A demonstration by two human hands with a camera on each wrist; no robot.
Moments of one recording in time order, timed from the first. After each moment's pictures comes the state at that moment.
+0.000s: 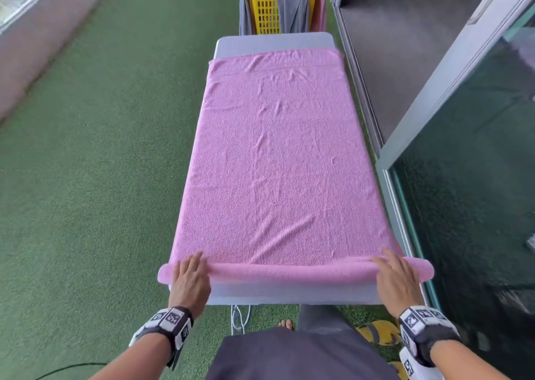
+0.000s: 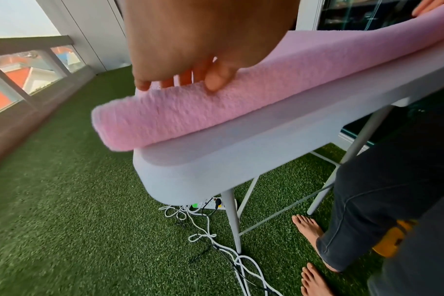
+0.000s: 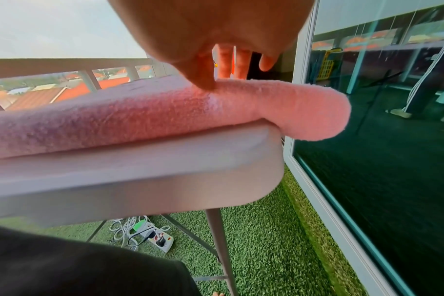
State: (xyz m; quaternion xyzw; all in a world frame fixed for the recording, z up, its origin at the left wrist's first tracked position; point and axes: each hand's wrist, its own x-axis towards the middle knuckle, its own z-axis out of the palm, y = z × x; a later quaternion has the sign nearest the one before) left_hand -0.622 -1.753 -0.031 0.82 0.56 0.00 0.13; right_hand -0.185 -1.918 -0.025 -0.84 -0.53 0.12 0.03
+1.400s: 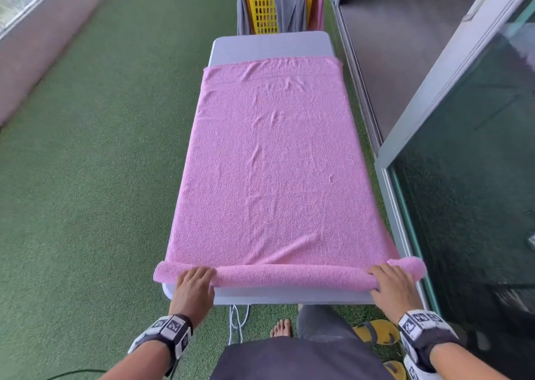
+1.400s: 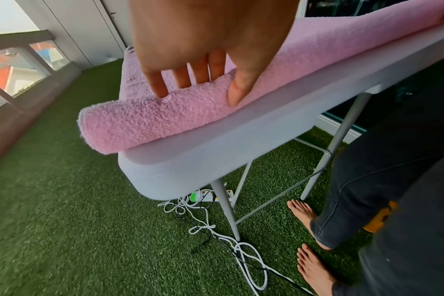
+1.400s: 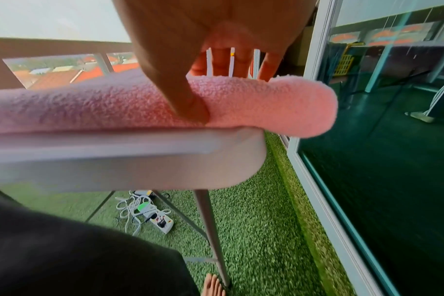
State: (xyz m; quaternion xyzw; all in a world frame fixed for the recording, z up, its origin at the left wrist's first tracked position) left_hand -0.606 -1.775 -0.028 0.85 0.51 -0.02 0.15; right_hand -0.175 -1.934 -0.023 -0.81 -0.55 0.18 -0.03
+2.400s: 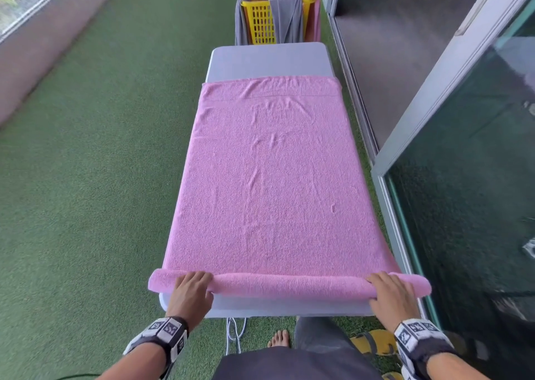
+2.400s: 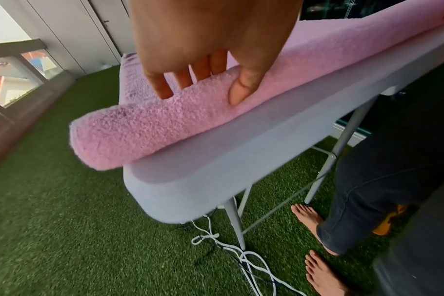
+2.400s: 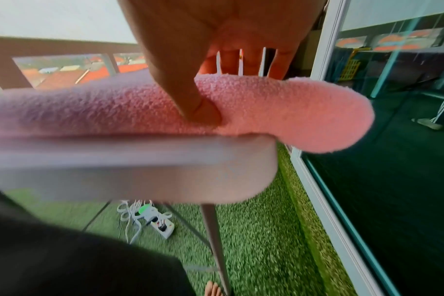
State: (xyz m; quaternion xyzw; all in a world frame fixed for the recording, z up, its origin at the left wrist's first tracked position) left_hand -0.601 -1.751 -0.018 0.85 0.50 -0.02 0.17; right_hand -0.185 -1.925 -0.012 -0.83 -0.53 0.19 -0.02
